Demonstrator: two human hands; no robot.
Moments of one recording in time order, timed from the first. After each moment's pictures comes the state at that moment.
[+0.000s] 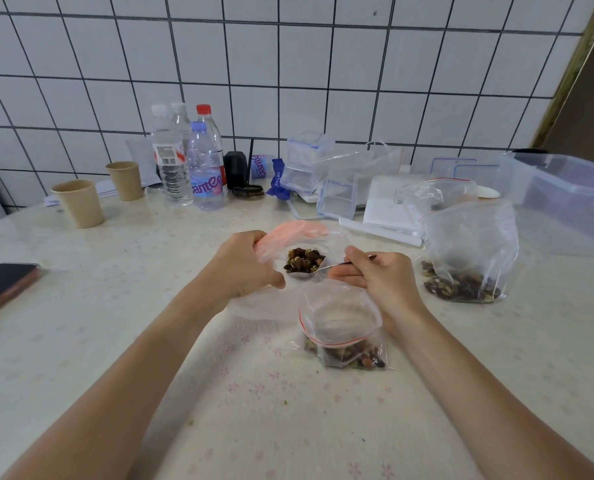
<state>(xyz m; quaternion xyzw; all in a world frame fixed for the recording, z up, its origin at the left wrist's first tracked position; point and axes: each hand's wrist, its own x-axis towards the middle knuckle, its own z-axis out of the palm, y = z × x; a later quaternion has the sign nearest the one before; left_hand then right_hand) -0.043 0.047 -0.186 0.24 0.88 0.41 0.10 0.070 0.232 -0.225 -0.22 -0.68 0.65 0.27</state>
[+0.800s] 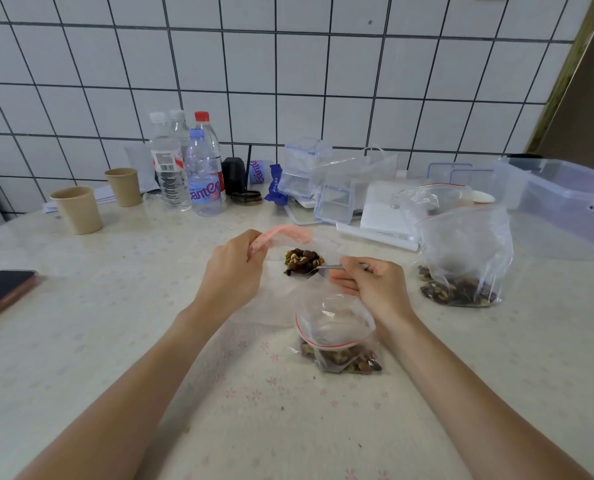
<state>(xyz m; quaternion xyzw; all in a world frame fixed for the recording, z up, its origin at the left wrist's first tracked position) -0.058 0.053 -0.213 0.25 0.87 0.42 -0.07 0.060 0.237 -0.239 -0.22 -0.64 0.68 0.28</state>
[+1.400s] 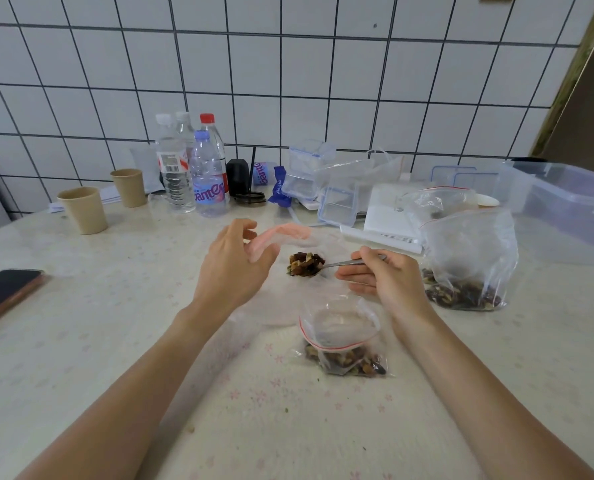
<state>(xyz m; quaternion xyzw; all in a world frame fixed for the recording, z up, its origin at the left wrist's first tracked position) -0.067 0.046 -0.216 0.24 0.86 0.43 -0.12 0.073 0.239 -0.217 -0.20 -0.65 0.68 0.27</state>
